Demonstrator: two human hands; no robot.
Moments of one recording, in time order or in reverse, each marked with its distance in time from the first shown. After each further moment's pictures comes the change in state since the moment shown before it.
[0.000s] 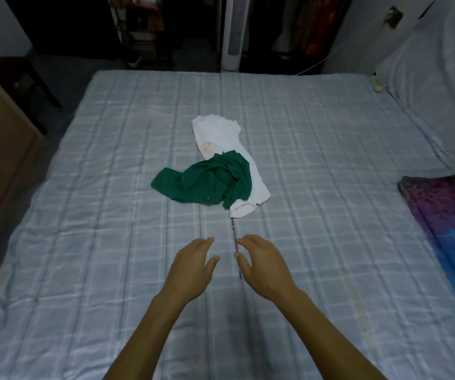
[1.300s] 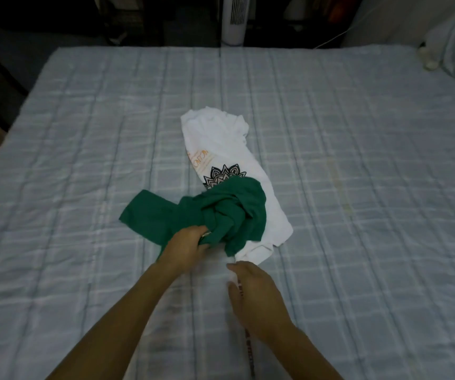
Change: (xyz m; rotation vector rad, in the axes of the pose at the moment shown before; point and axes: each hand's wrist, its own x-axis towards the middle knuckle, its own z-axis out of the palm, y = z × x) left_hand 0.321 -0.127 0.057 -0.024 -0.092 0.043; right_hand 0.214 0.085 0.089 0.139 -0.093 0.144
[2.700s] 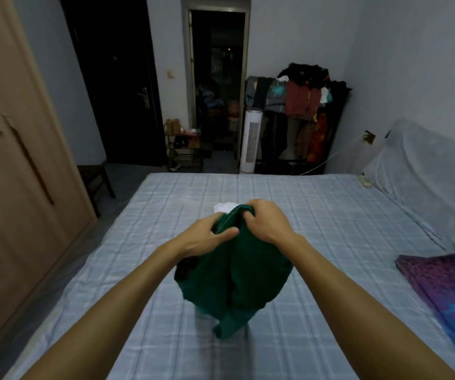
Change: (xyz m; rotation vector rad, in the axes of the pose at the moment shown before) left_hand -0.400 0.305 -0.189 -0.176 0.136 0.127; right_hand -0.310 -0.215 -0.250 -0.133 0.327 -0.316
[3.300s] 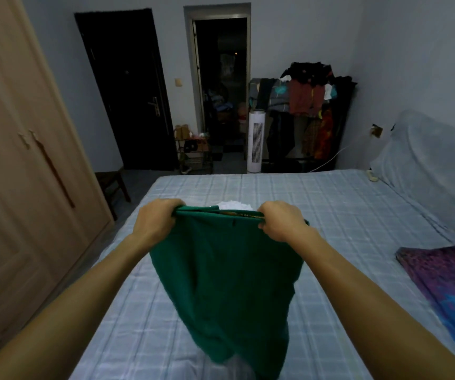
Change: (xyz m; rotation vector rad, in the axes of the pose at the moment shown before) left_hand -0.044 0.043 -0.001 0.806 0.505 0.019; right_hand -0.062 0.069 -0.073 -0.421 -0.129 -0.078
